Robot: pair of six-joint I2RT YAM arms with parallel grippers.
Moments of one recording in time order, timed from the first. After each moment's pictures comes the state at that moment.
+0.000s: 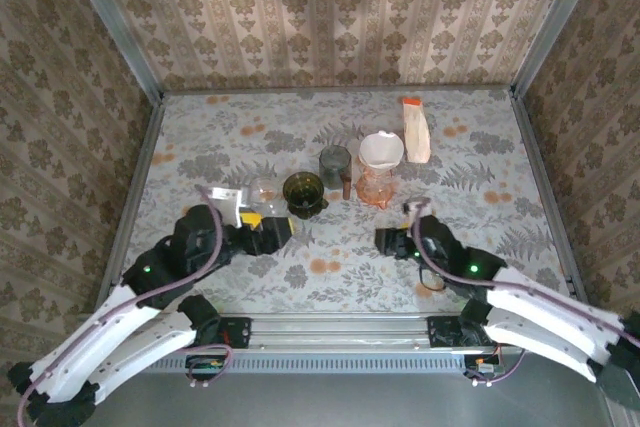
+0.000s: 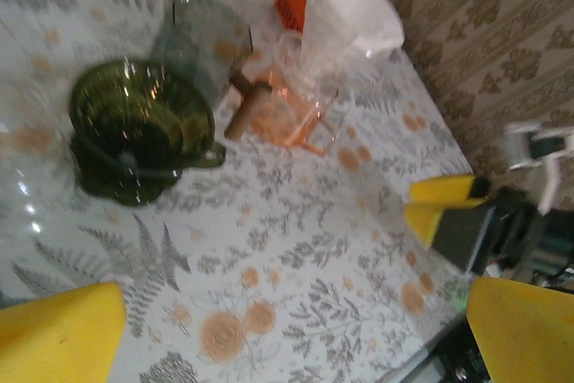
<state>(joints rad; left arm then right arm) -0.84 0.54 0.73 -0.62 0.01 -0.63 0.84 0.84 0.45 -0.28 0.23 0.60</state>
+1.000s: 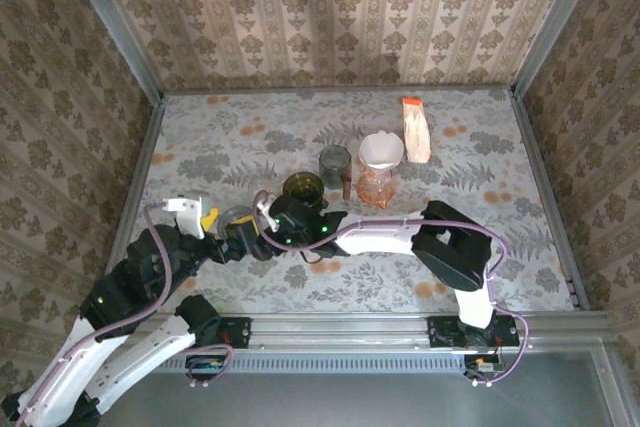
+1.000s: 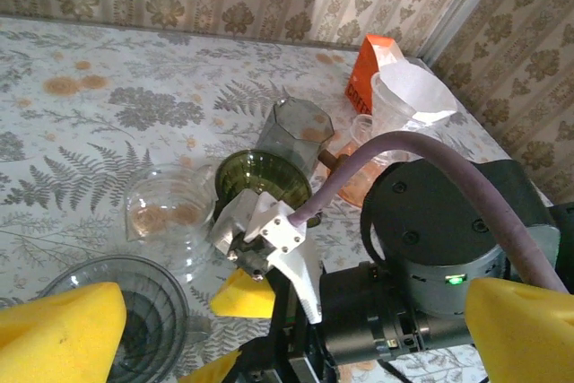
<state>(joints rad) -0.83 0.35 0.81 -0.80 -0.20 -0.46 1.08 1.95 1.26 0.03 -0.07 0.38</state>
